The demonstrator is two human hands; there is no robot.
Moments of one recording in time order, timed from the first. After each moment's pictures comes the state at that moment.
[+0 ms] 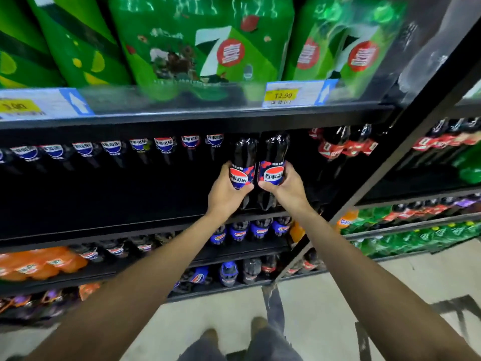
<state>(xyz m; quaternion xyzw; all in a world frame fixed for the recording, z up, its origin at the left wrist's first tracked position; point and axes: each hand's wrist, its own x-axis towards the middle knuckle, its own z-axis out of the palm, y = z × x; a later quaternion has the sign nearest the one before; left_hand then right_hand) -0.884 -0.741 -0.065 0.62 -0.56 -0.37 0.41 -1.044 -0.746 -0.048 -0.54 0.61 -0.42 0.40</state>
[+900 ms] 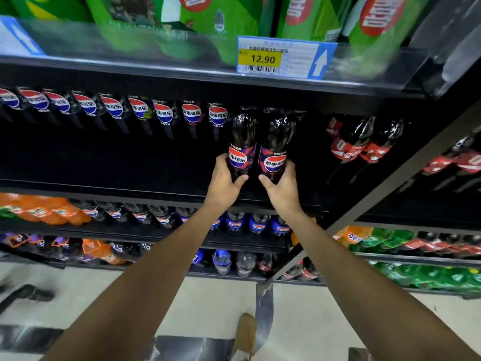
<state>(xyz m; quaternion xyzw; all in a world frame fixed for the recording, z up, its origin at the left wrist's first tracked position) -0.920 -0.750 -0.104 0.66 -0.53 -0.30 0.43 -1.067 -0.776 -0.103 -0.61 0.57 -0.41 0.37</state>
